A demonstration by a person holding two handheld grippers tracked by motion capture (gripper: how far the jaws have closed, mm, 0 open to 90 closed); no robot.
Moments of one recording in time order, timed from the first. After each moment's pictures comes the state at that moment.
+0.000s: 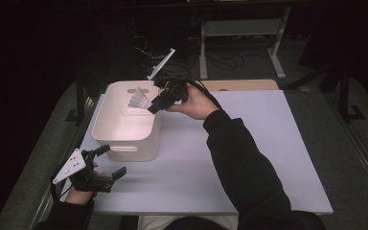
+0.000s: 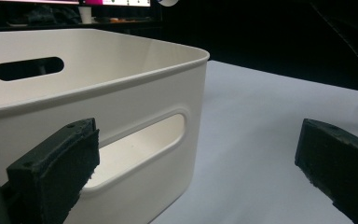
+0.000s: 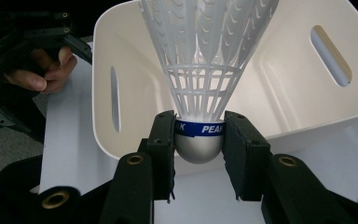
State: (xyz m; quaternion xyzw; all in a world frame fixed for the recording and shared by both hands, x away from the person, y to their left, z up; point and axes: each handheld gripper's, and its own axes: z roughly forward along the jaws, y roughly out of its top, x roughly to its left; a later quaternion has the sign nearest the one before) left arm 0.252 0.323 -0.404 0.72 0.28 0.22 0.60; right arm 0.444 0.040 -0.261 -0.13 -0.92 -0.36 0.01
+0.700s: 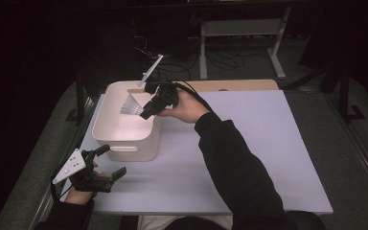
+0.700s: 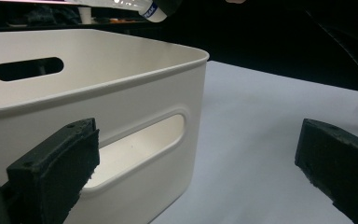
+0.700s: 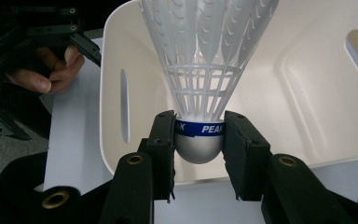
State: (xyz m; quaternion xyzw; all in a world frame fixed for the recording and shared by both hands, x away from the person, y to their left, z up) left arm 0.252 0.323 -0.404 0.72 0.27 0.22 0.60; right arm 0.440 0.066 -0.272 -0.10 -0.93 -0.35 0.02
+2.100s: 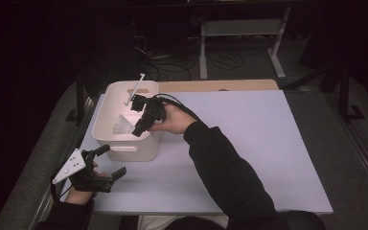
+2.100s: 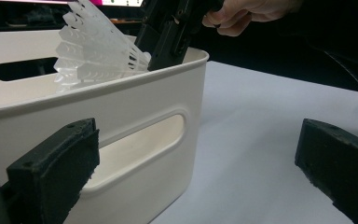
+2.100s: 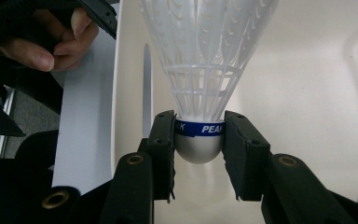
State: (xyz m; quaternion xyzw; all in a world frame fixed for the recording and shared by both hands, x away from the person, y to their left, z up) left arm 0.252 0.323 -0.404 0.72 0.27 0.22 0.60; right arm 0.428 0.106 -0.311 -0.07 -0.95 -0.30 0.06
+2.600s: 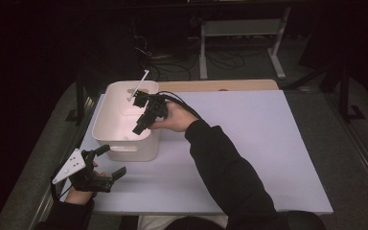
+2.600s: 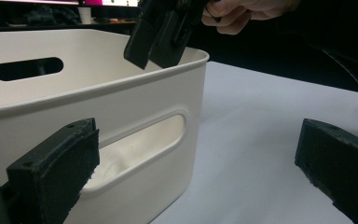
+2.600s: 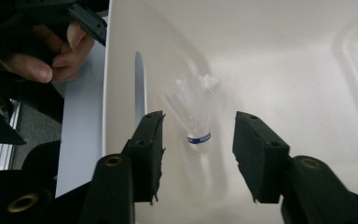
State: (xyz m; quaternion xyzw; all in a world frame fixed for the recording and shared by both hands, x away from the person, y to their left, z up) left arm 0.252 0.323 -0.404 0.71 0.27 0.22 0.60; right arm 0.437 0.098 -0.307 -0.10 -0.94 -0.32 0.07
